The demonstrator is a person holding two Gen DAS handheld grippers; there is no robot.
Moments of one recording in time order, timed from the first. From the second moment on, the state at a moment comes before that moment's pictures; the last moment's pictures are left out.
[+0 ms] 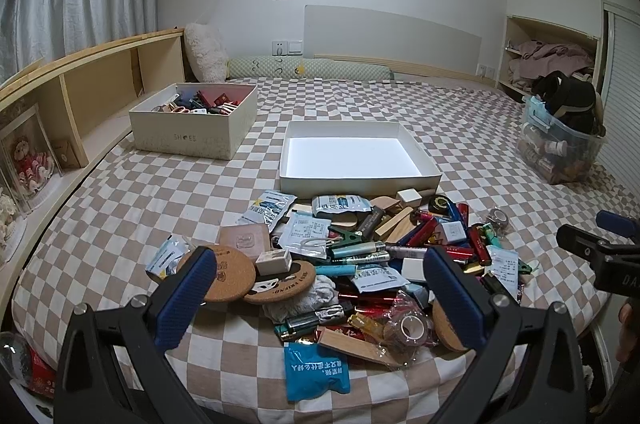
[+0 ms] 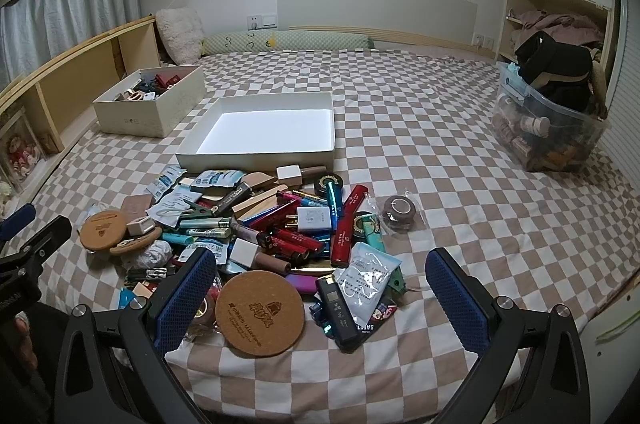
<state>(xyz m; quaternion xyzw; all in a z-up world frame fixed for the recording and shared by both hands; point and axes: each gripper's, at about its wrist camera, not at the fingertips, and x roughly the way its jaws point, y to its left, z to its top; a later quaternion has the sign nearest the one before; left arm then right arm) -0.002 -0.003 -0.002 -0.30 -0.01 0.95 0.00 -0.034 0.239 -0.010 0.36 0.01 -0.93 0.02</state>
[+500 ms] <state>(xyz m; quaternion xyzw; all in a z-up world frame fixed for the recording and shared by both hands) -0.002 -0.002 -0.003 -0.30 -0.01 0.95 0.01 -0.034 0.239 -0.011 0.36 0.00 -0.93 0.02</state>
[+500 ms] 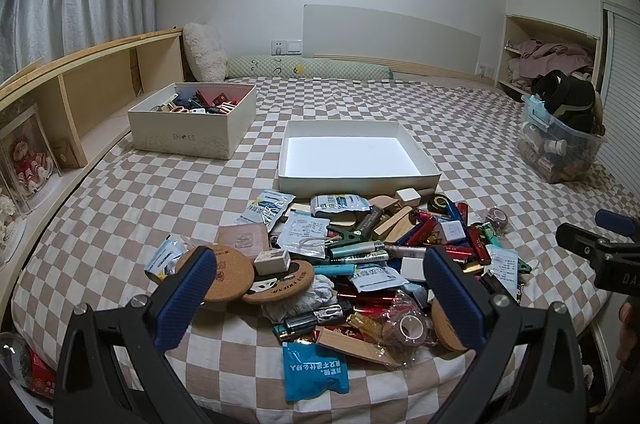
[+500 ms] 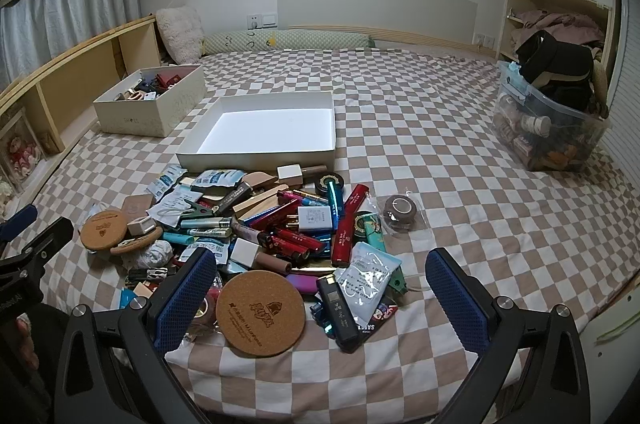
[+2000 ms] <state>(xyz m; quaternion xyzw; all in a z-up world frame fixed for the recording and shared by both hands) -0.030 -0.019 -0.085 -0.39 -0.05 0.92 0.02 -0.068 0.213 -0.140 0.45 -0.05 -0.89 0.11</state>
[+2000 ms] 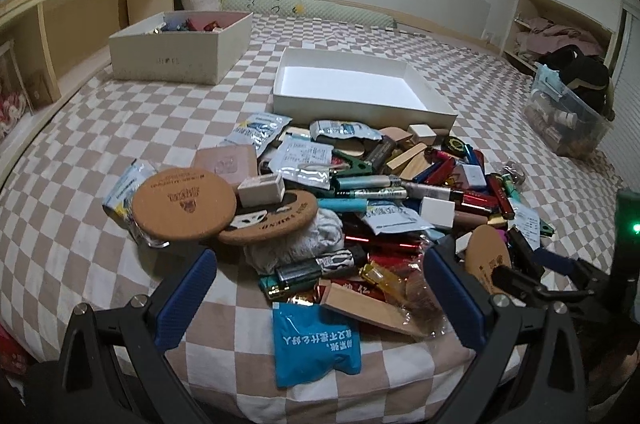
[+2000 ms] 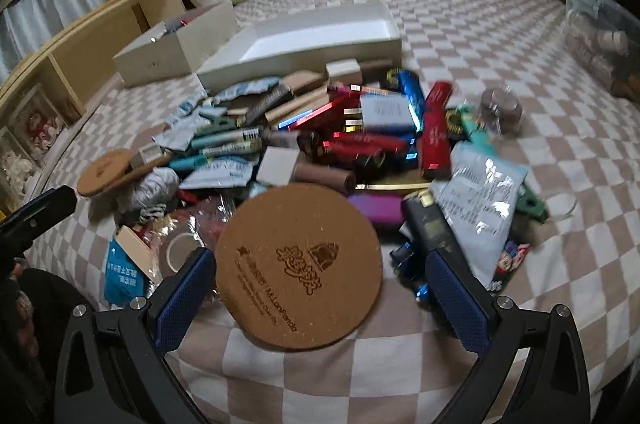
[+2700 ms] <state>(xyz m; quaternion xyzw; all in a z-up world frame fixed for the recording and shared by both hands) -0.020 -0.001 -0.091 -0.38 -0.02 0.92 0.04 -0.089 0.195 -0.169 0.50 -0.04 -0.85 0.12</state>
